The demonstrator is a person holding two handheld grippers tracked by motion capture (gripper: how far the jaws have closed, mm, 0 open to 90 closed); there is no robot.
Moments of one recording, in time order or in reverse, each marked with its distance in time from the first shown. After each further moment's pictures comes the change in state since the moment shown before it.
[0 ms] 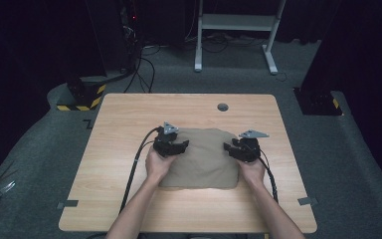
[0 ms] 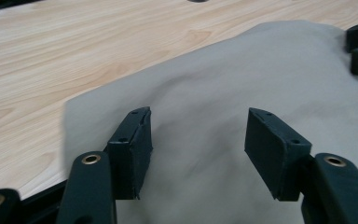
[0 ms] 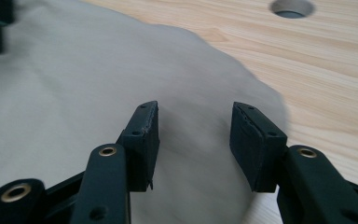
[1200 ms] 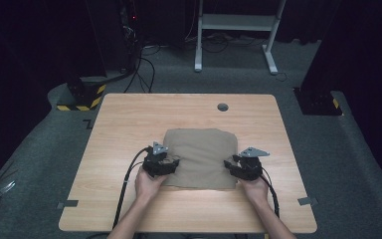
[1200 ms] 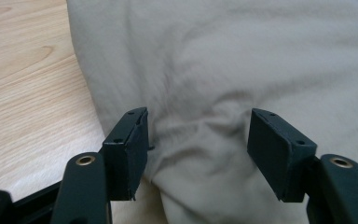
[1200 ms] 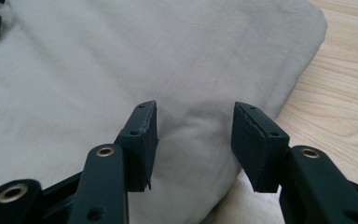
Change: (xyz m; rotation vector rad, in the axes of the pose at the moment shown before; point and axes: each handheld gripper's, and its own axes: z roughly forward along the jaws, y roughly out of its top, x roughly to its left) left arm -0.007 -0.069 -0.038 0.043 0.024 -0.014; right arm 0.022 -0.047 -0.028 0.034 0.007 -0.065
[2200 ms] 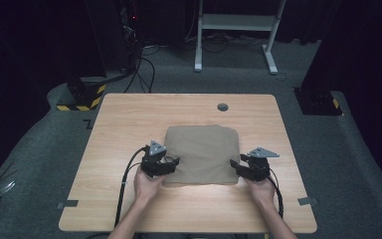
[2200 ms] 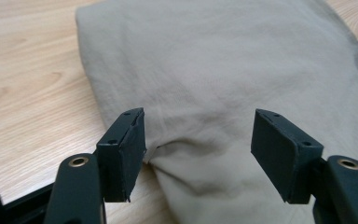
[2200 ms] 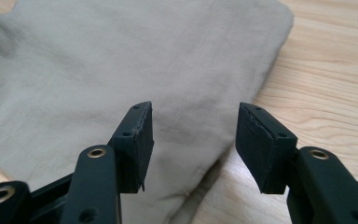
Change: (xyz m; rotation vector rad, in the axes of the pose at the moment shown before) left arm -0.002 0.009 -0.022 -0.074 -0.013 -0.015; right arm -0.012 -0.003 -0.020 -0.042 -0.026 0.060
